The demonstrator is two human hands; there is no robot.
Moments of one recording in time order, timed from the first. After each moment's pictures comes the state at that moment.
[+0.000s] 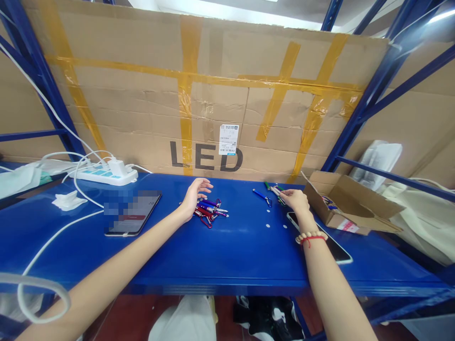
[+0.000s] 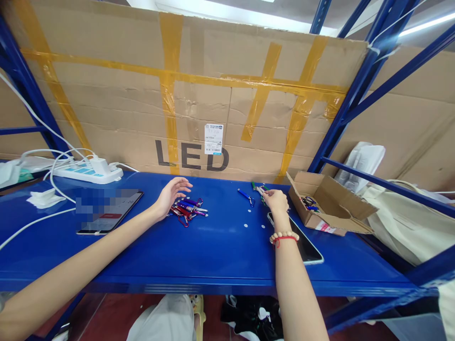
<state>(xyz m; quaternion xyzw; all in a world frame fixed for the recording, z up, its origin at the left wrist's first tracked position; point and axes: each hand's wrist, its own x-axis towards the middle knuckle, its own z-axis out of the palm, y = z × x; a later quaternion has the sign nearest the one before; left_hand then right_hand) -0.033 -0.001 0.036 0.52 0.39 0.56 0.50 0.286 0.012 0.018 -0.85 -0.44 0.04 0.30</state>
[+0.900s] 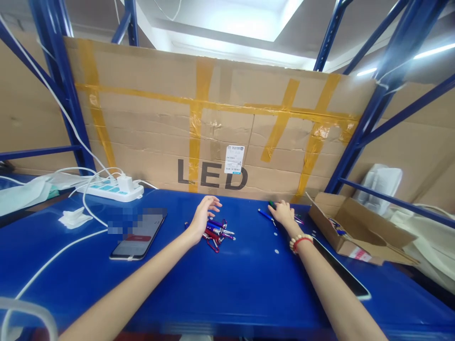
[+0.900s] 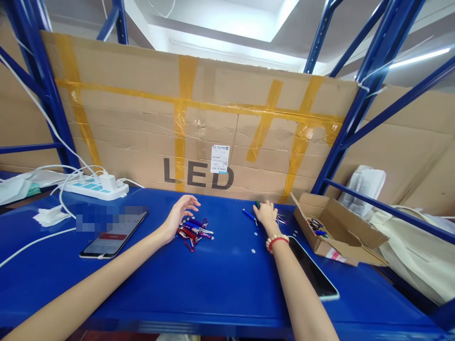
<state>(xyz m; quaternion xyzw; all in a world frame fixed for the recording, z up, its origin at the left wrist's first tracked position) -0.031 -0.002 0.040 0.53 0.37 0.57 0.50 0.263 0.067 0.004 -0.79 -0.57 -0.08 0.21</state>
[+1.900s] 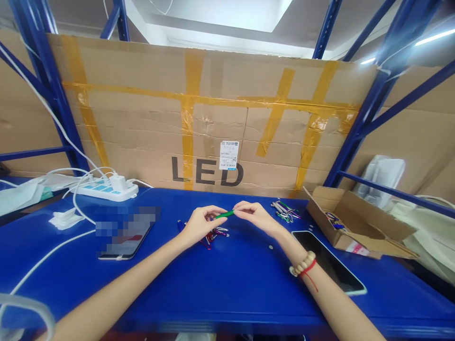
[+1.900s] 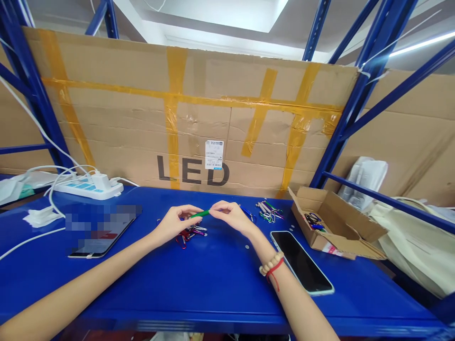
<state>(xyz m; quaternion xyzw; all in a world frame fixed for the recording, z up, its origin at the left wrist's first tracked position) -0.024 -0.014 0.029 0.72 0.37 0.45 0.38 0.174 -0.003 0.039 -0.39 -0.75 0.37 0.40</state>
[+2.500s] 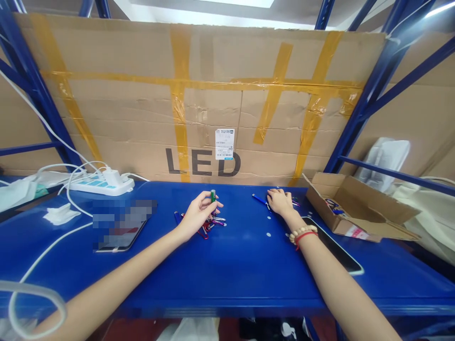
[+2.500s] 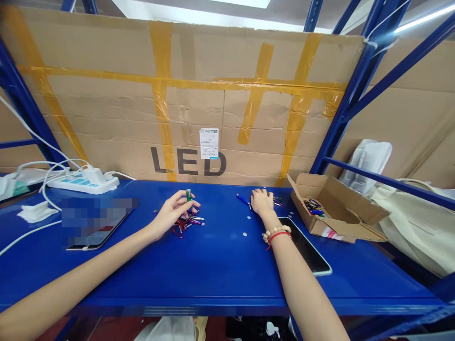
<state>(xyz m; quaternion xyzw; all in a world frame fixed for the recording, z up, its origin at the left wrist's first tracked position) -0.017 -0.015 0.024 0.65 0.37 0.47 0.48 0.275 0.051 -0.007 -0.73 -0.65 -0.11 0.14</state>
